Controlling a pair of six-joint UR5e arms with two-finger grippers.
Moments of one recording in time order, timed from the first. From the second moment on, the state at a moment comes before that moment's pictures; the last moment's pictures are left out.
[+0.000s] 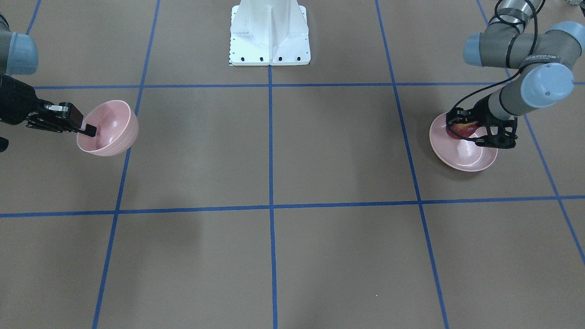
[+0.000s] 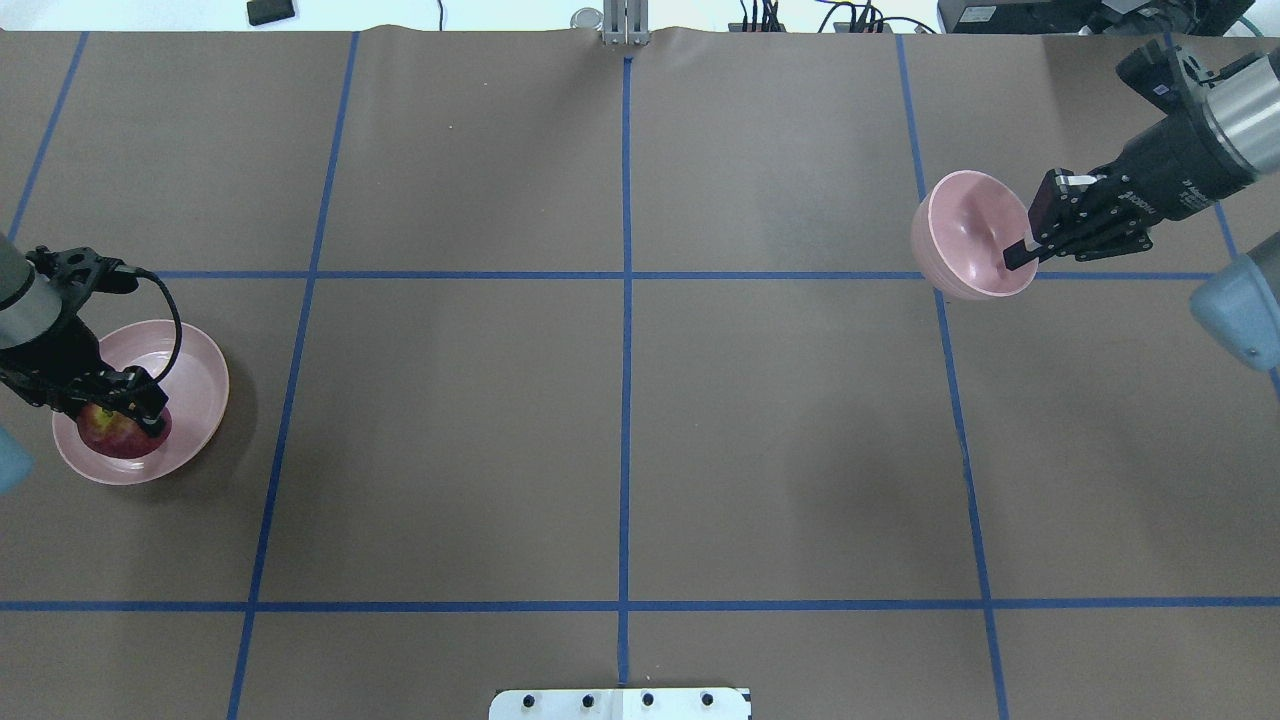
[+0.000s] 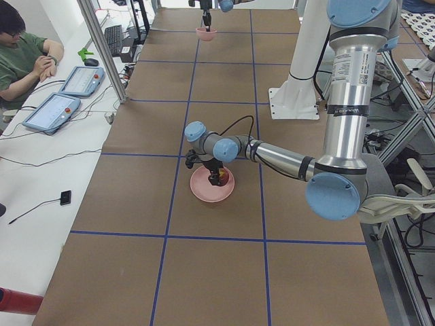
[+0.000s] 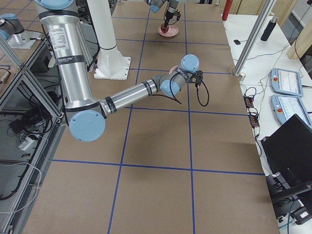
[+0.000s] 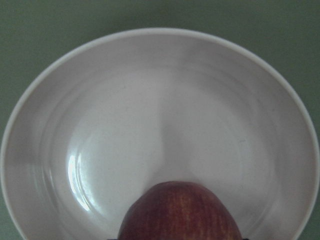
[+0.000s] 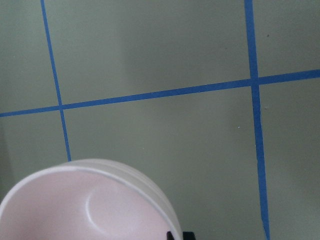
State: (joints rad) left arm -0.93 -1.60 -1.77 -1.61 -2.37 -0.51; right arm 1.13 -1.35 1.78 -1.15 2.67 1.08
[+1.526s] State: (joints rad) left arm -1.10 -1.92 -1.85 -1.31 -2.54 -0.68; right arm 0.66 -0.77 1.41 -1.47 2.10 1.20
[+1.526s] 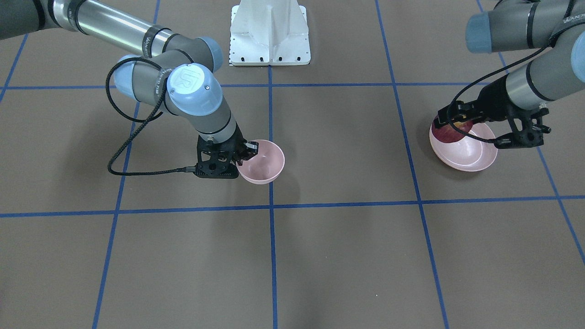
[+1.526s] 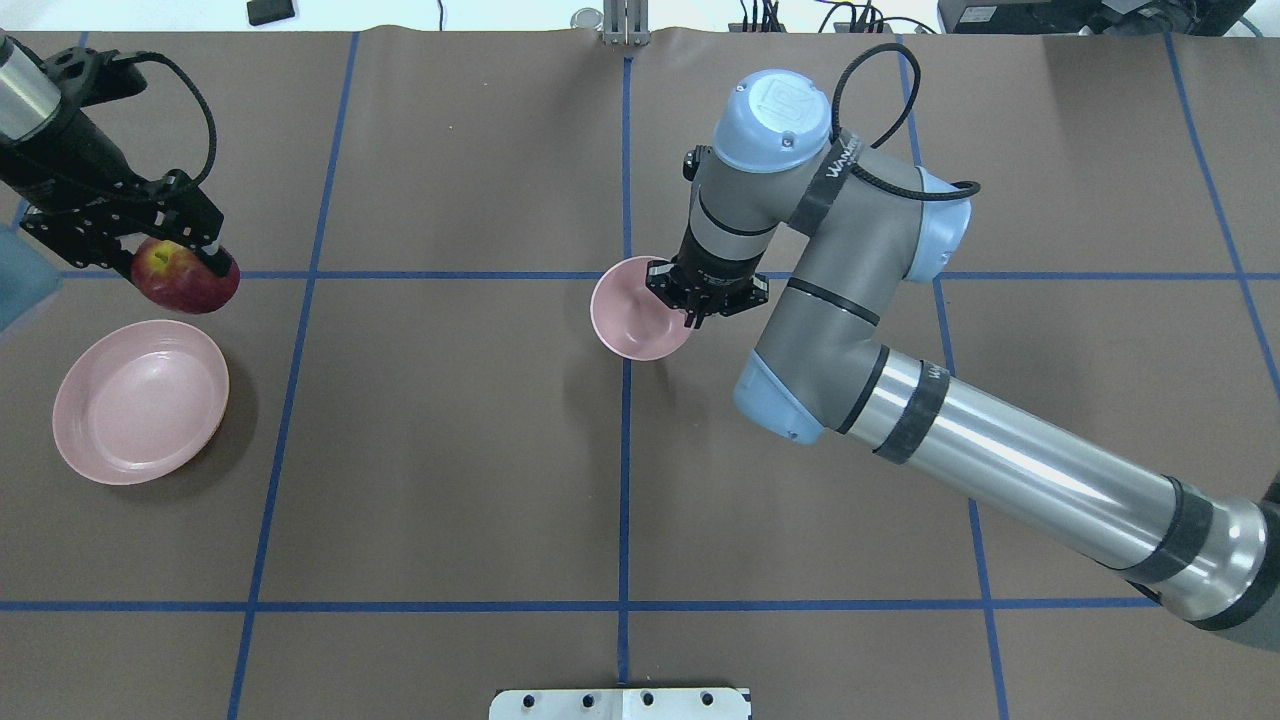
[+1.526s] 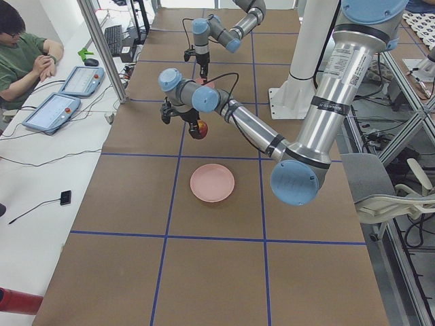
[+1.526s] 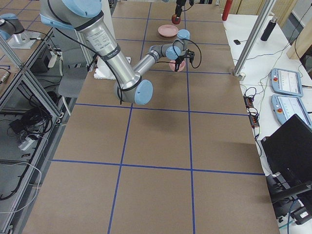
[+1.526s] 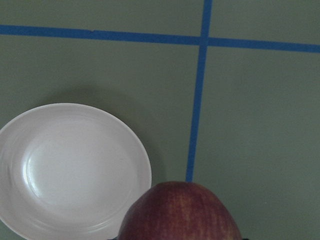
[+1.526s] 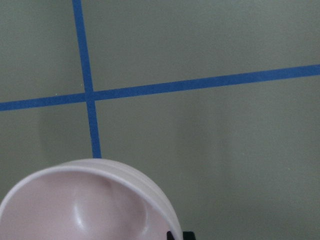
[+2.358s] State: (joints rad) left arm -1.10 -2.00 -1.88 -1.31 -2.57 -0.84; right arm 0.65 -0.71 1.23 -1.34 2.08 1.20
